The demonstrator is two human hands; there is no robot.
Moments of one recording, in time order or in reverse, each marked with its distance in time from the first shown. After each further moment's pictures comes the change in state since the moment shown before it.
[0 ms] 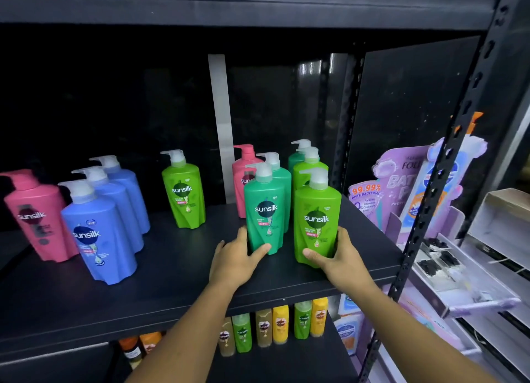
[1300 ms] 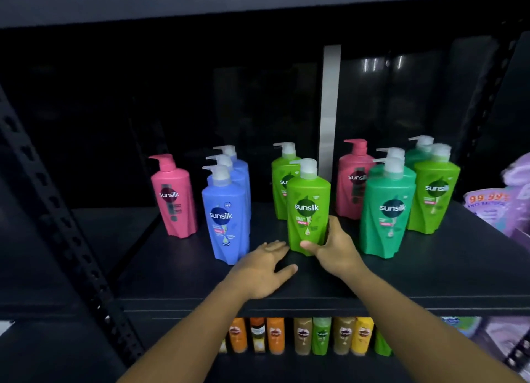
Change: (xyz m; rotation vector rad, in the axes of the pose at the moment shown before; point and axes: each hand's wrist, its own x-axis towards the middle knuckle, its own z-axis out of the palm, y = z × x) left_hand -0.038 -0.169 -0.102 0.217 -0.243 0.095; right_hand 0.015 -0.091 0.231 -0.041 -0.190 -0.121
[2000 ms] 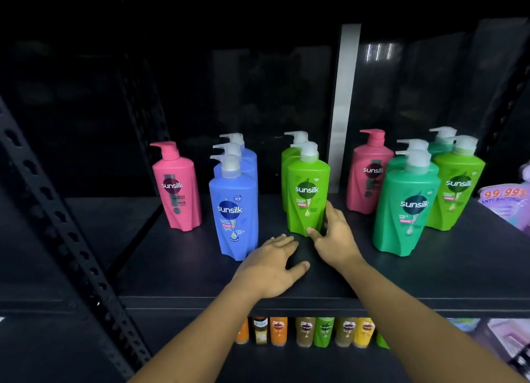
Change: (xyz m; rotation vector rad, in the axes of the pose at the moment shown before) left_hand -0.002 0.003 -0.006 -0.002 -0.008 0.004; right_hand 0.031 0.008 0.031 -0.156 0.075 -0.169
